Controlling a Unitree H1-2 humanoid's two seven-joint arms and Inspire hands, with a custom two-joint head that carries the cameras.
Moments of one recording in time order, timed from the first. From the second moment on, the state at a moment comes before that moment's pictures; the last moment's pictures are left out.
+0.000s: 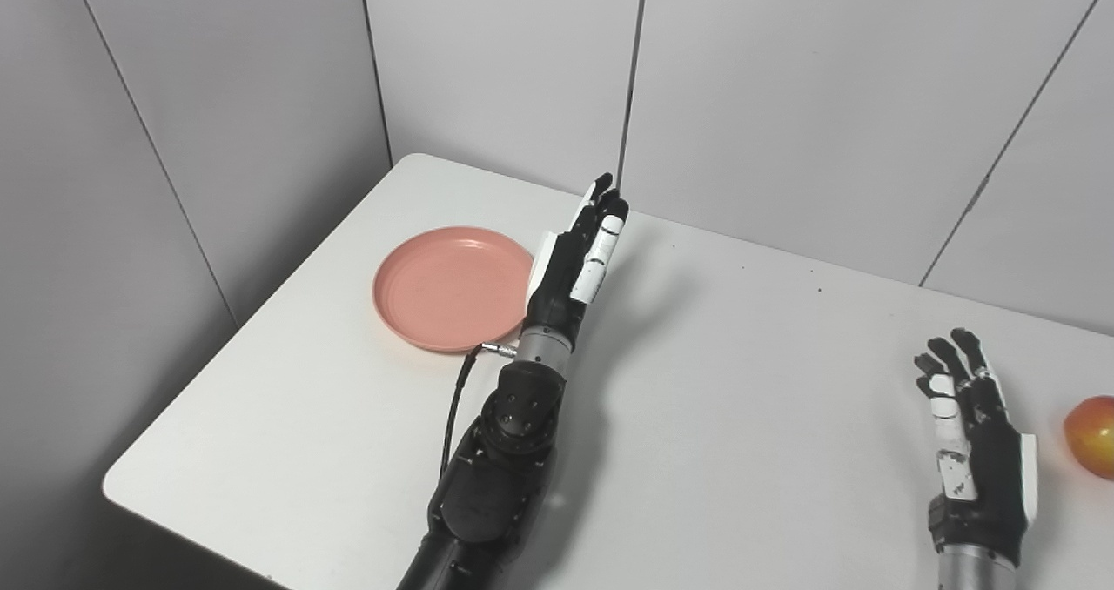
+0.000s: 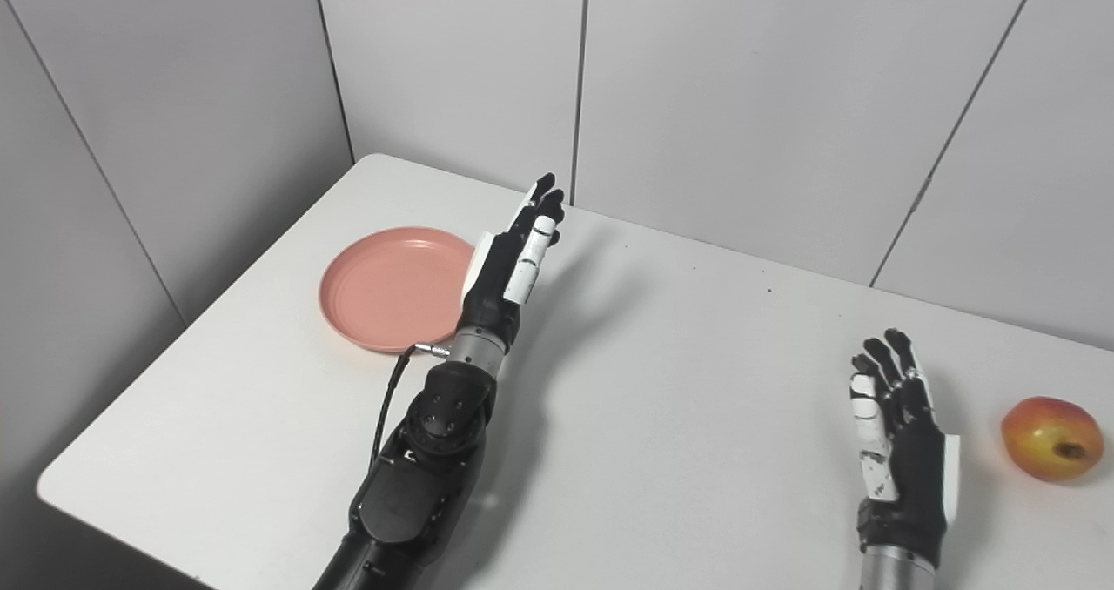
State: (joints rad) left arm -0.39 -0.02 0.07 0.16 0.13 0.01 0.14; right arm -0.27 0.04 0.00 0.24 -0.03 -0.23 -0.07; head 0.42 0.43
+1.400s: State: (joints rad) left arm -0.41 0.17 0.20 0.20 0.07 0.03 0.15; right arm -0.29 0.04 0.00 0.28 -0.02 -0.25 -0.07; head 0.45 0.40
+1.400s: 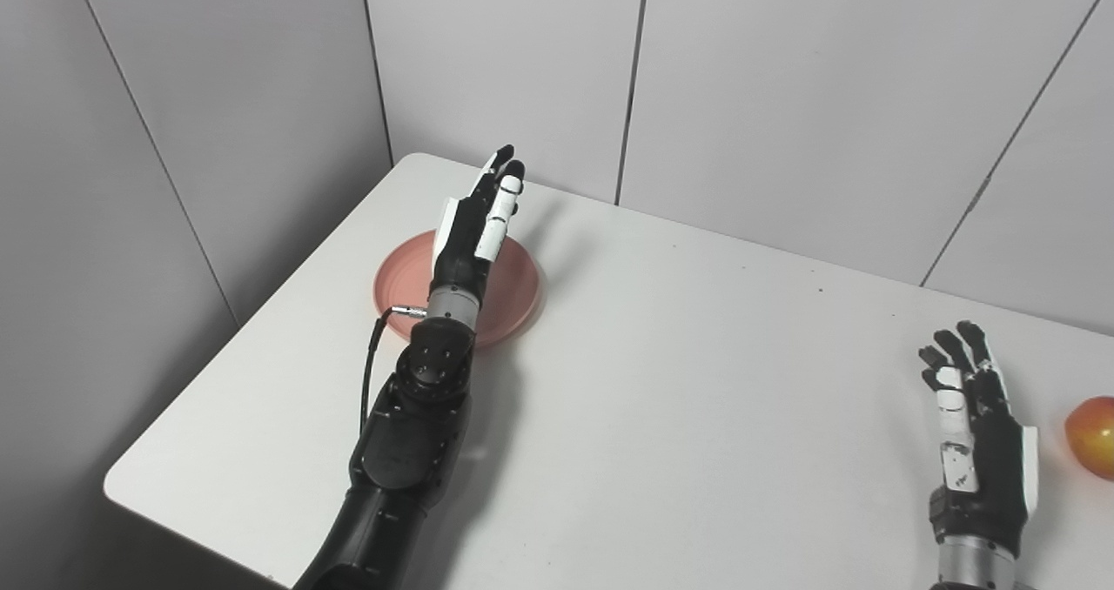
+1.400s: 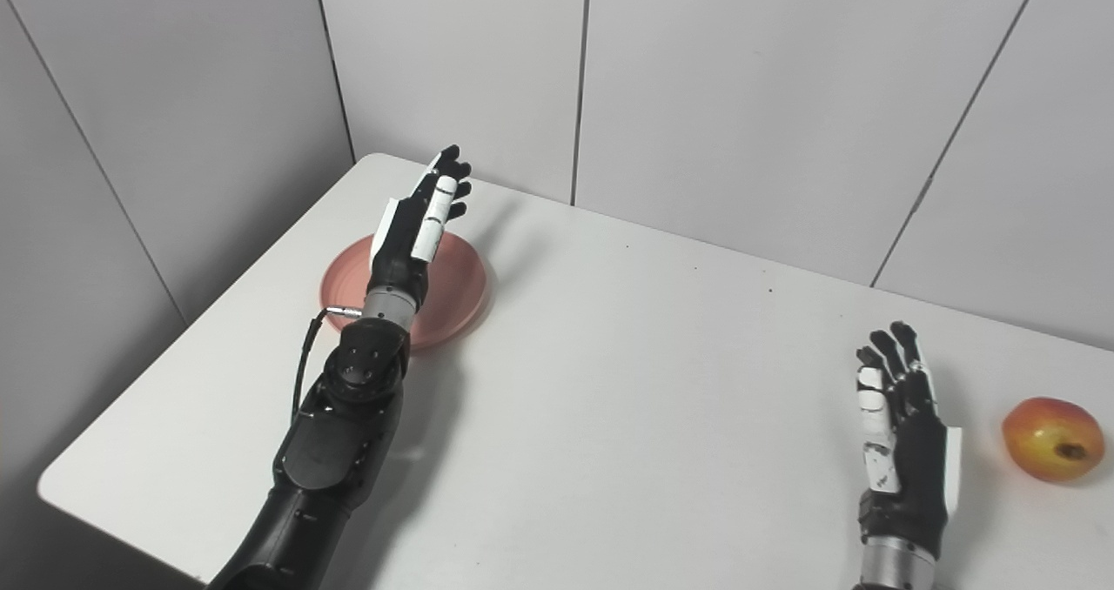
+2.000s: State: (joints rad) left arm -0.40 0.27 0.23 0.19 0.07 0.09 0.16; right arm -0.29 0.04 0.00 0.28 -0.02 -0.25 -0.07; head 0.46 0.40
